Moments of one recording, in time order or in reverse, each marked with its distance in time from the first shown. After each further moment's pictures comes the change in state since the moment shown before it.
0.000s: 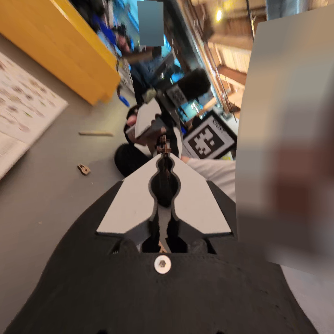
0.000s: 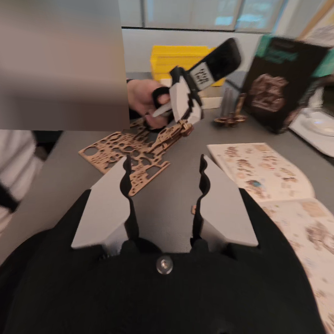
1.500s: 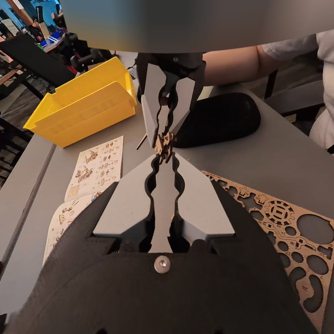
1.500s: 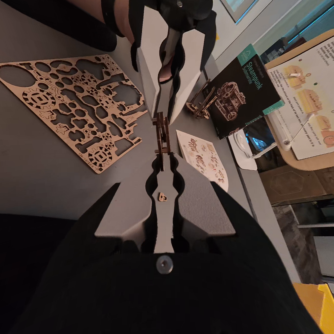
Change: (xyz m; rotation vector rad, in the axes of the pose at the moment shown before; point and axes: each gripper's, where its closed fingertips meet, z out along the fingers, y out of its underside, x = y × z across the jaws) left arm 0.009 0.041 0.000 -0.412 -0.349 1.170; right arm -0.003 0.011 0.013 -0.303 0.284 -0.543
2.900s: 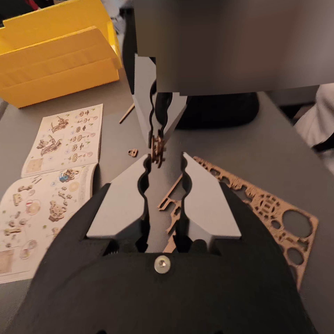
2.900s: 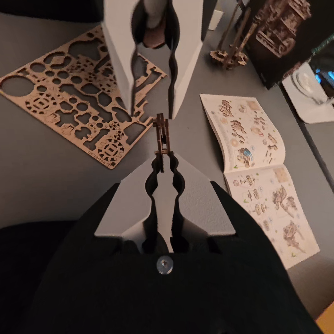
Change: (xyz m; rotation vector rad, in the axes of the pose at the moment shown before) left arm 0.004 0.030 0.012 -0.122 0.092 -0.191; right arm -0.019 0.035 0.020 -0.174 -0.166 0.314
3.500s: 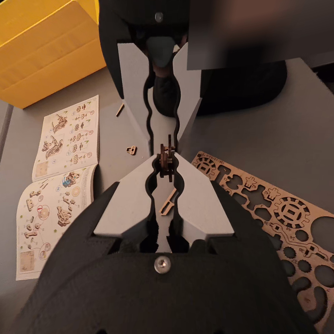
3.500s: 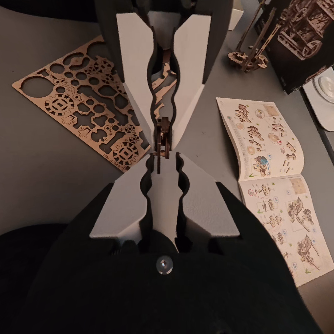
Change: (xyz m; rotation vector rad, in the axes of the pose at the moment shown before) left arm 0.004 0.015 0.025 -0.158 -0.076 0.143; right arm -0.019 -0.004 0.007 -0.012 -0.056 -0.025
